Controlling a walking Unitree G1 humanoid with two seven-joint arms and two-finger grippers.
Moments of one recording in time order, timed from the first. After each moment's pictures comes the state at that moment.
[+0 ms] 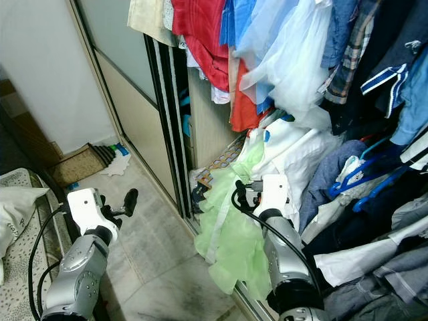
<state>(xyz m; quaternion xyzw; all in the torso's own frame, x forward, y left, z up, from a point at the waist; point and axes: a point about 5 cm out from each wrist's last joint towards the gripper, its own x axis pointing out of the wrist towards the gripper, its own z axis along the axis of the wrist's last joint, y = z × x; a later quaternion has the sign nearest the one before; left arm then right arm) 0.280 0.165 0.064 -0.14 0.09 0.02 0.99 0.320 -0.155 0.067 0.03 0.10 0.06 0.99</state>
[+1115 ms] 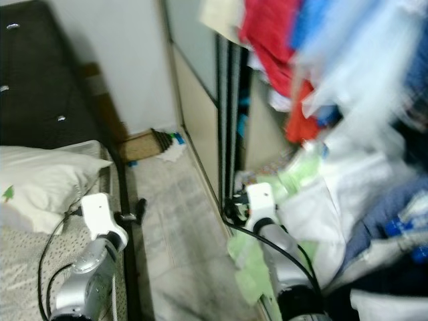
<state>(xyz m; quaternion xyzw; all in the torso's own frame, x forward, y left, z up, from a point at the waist) 0.280 0.153 0.053 -0.12 0.13 0.01 0.98 0.311 -0.145 0.054 -0.02 0.13 0.12 0.98</state>
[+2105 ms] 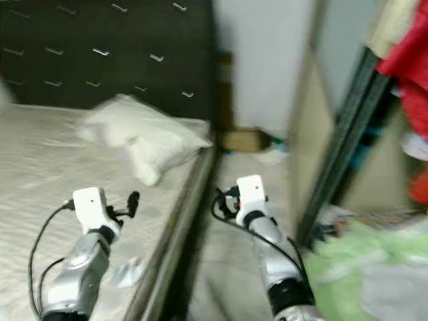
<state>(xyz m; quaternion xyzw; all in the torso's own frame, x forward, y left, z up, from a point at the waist) 0.285 0.156 0.062 -0.12 0.11 0.02 0.99 0.321 -0.133 0.065 -0.03 0.11 0.14 0.98</state>
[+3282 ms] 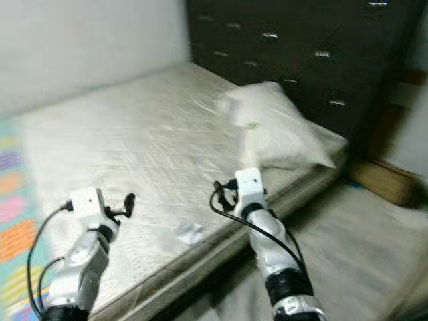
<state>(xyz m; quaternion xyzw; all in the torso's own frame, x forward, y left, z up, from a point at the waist) 0.287 0.163 0.055 -0.12 0.13 0.05 0.98 0.330 -0.129 0.073 -0.03 0.09 0.14 0.99</state>
